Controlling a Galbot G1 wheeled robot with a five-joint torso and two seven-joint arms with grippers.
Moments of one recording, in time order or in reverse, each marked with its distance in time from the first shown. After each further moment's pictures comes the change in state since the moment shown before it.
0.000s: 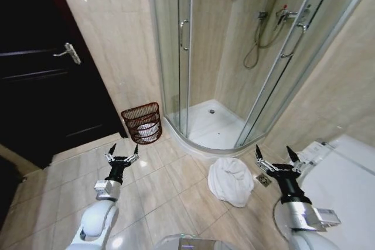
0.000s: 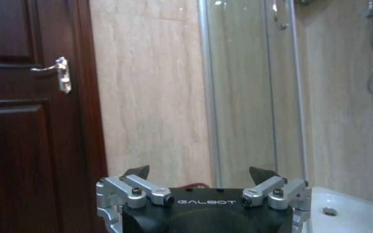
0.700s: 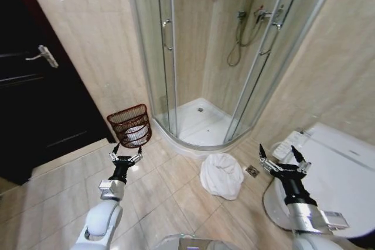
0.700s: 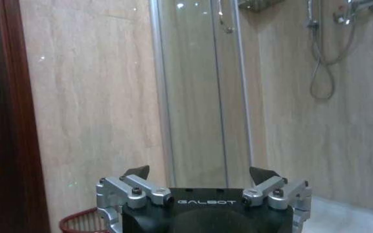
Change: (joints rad) left arm 0.009 -0.023 0.029 -0.014 0.038 -0.004 0.002; right arm -0.019 0.000 0.011 0.019 0.024 0.005 0.005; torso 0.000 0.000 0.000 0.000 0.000
